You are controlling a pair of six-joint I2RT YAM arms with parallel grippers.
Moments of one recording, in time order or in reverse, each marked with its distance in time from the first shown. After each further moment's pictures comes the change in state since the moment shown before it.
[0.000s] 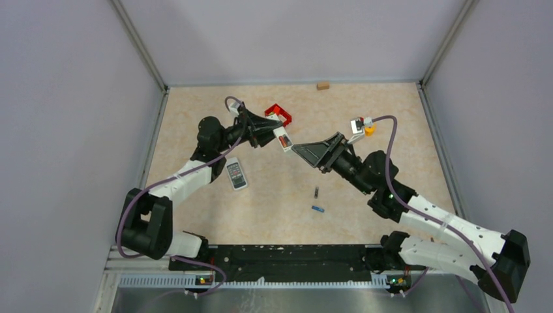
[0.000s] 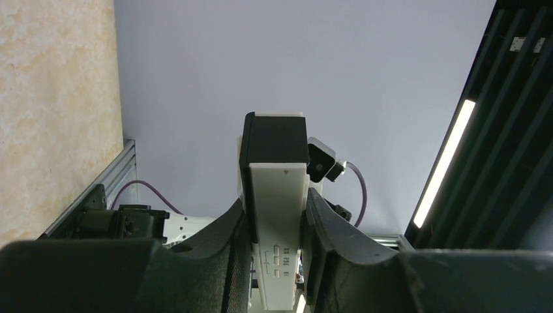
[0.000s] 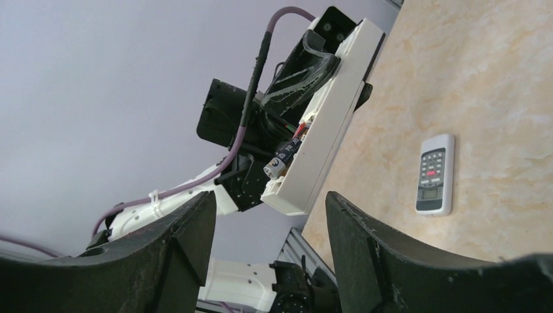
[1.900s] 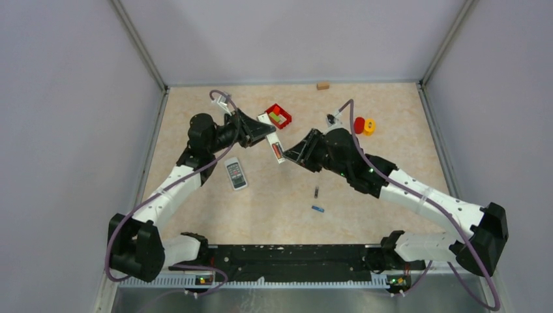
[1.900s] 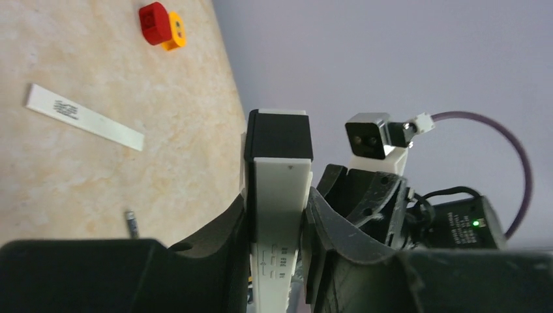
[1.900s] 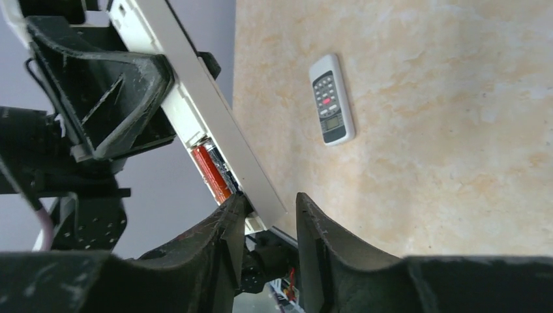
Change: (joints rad) left arm 0.026 -0.163 0.036 -0.336 -0.101 0.613; right arm 0.001 0.279 0.314 -0.526 0.043 0.094
